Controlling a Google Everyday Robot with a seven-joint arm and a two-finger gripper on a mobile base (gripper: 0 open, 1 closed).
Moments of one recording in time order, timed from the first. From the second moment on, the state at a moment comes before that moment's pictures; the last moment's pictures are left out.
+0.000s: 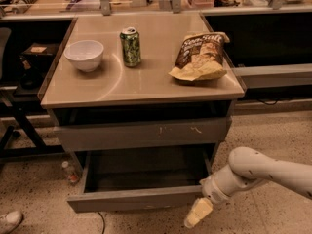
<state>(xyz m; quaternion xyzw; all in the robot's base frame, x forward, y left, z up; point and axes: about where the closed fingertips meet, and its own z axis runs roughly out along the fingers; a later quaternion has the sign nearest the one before) 0.406 -0.135 0.465 -0.45 0.84 0.29 0.09</state>
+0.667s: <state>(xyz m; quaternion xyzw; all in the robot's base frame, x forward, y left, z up) 0.379 -0.138 0.487 -0.45 0.84 0.29 0.08</state>
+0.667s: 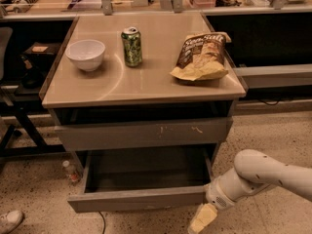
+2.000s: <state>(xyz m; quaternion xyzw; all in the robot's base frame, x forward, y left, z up) 0.453 -0.131 0.456 -0.46 0.83 0.30 0.10</state>
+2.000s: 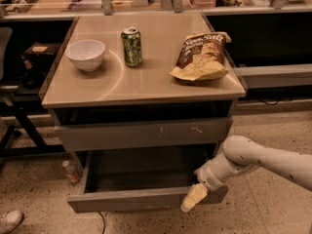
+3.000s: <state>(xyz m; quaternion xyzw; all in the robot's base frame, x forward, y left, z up) 0.434 -0.157 0.426 -0.42 0.85 0.31 0.05</state>
